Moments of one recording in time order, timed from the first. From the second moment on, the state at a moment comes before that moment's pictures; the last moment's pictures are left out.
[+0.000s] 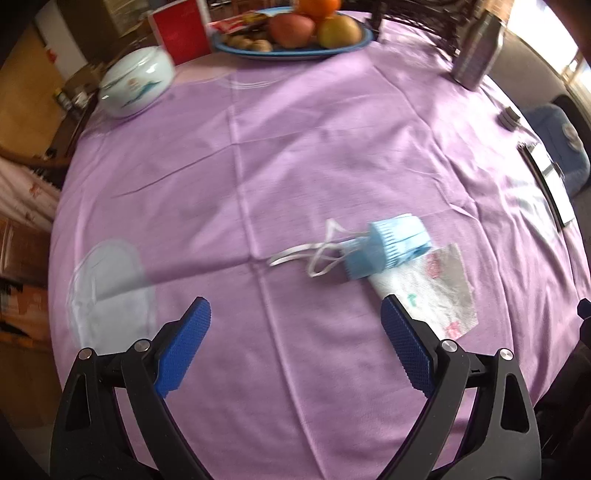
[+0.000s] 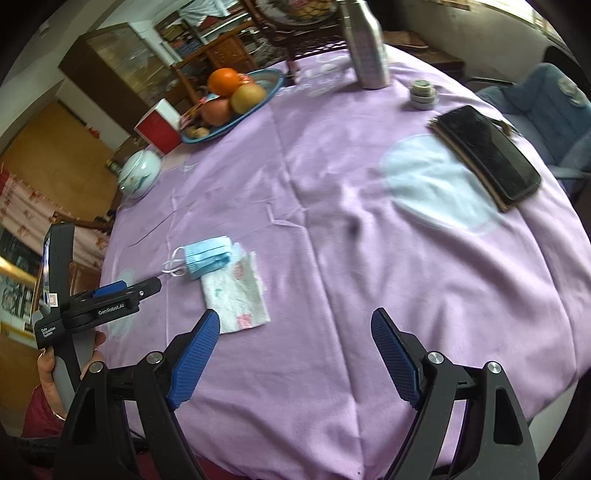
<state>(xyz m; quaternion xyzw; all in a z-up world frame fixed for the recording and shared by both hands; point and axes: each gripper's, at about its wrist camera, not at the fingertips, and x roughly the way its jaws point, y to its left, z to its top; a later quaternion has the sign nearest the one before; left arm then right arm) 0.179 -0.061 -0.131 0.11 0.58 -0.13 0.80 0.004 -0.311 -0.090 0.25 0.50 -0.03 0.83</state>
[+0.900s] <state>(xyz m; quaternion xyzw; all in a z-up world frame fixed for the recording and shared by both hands) 0.219 -0.119 -0.185 0.13 0.61 -0.16 0.76 -0.046 -0.342 -0.082 0.26 0.48 -0.12 0.83</state>
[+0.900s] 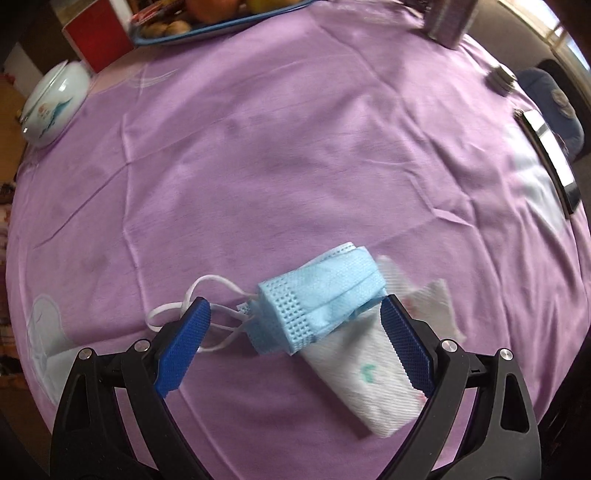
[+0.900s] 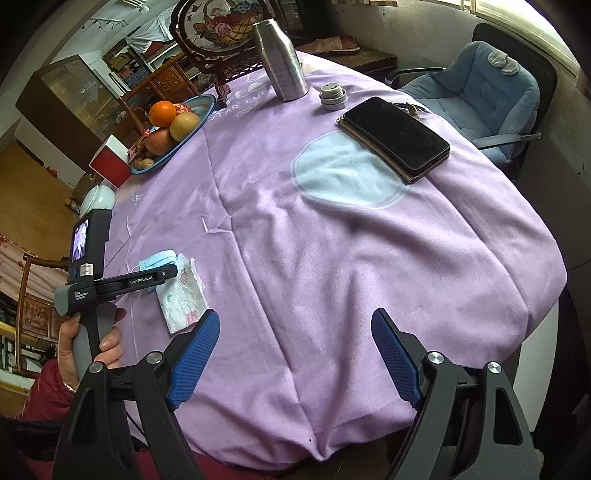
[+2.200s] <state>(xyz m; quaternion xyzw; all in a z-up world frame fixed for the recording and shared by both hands) 0.122 0.119 -0.125 -0.03 0.61 0.07 0.79 0.120 -0.174 -0.163 0.03 0.57 0.08 0.82</state>
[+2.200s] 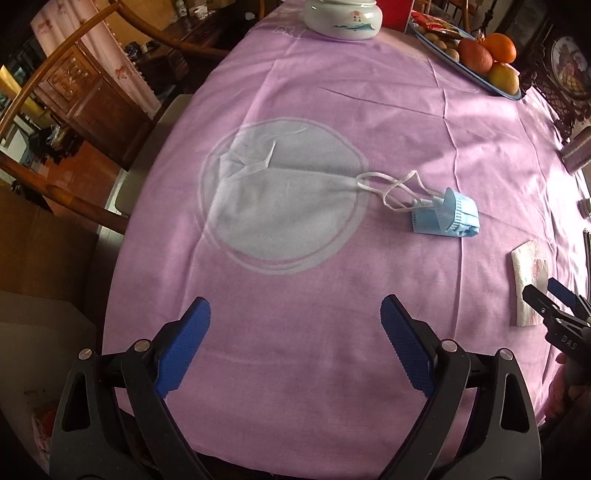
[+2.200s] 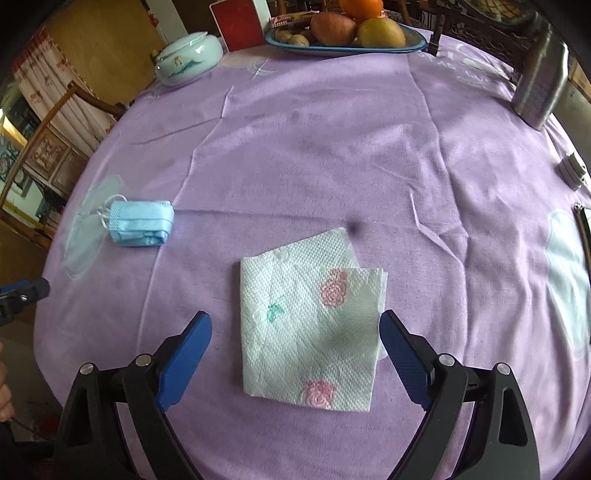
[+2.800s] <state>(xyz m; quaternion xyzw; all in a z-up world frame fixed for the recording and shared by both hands) 0.132 0.102 -0.131 -0.01 0.61 0.03 0.79 0.116 -0.183 -0.158 0.04 0.55 0.09 0.83</state>
